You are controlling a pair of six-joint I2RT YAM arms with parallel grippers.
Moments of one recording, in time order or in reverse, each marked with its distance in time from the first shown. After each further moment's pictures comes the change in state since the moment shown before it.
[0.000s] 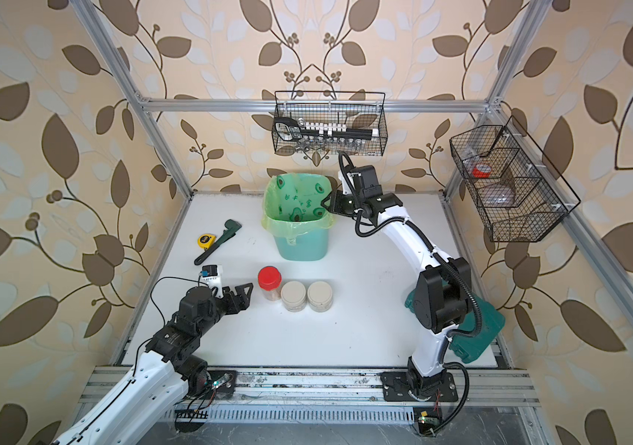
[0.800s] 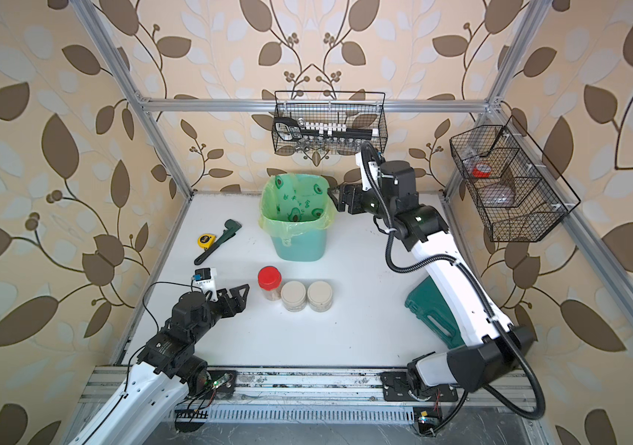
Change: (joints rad) left arm 0.000 -0.114 0.008 -0.108 0.002 -0.055; right arm 0.018 -0.483 -0.161 -0.029 0.119 -0.193
